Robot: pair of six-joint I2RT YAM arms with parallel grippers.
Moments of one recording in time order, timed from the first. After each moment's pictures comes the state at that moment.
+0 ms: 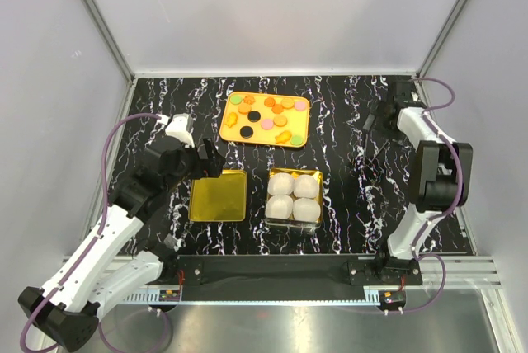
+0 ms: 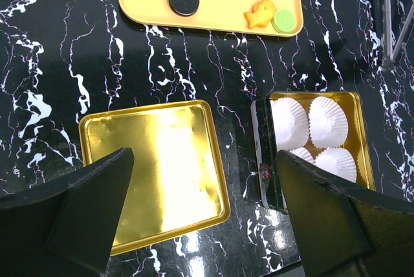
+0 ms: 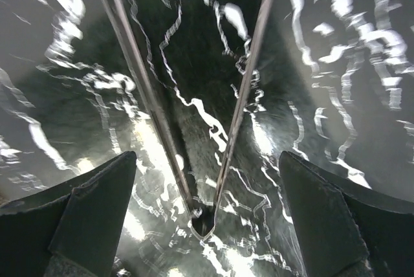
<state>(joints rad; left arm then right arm) -0.50 0.81 0.86 -0.57 -0.08 -0.43 -0.08 1.79 1.35 -0.57 0.19 0.40</state>
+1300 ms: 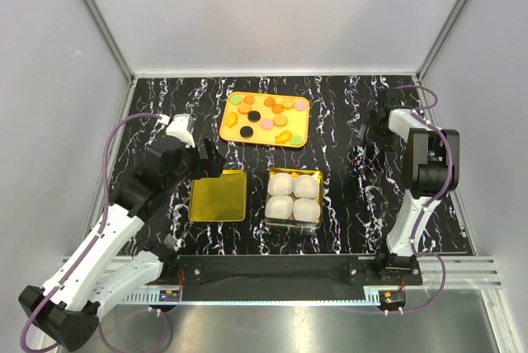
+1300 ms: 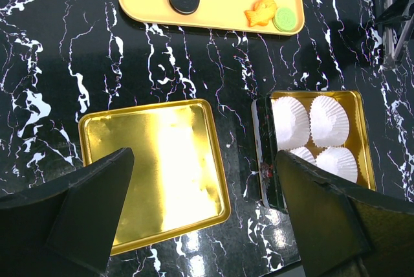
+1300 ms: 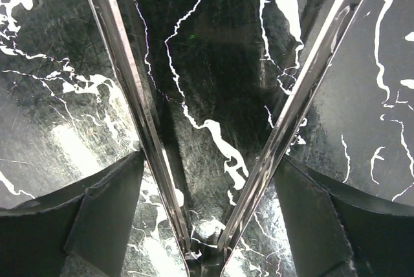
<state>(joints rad) -0.50 0.81 0.86 -0.57 -0.08 -0.43 -0.06 1.98 1.34 -0.49 0.13 0.32</state>
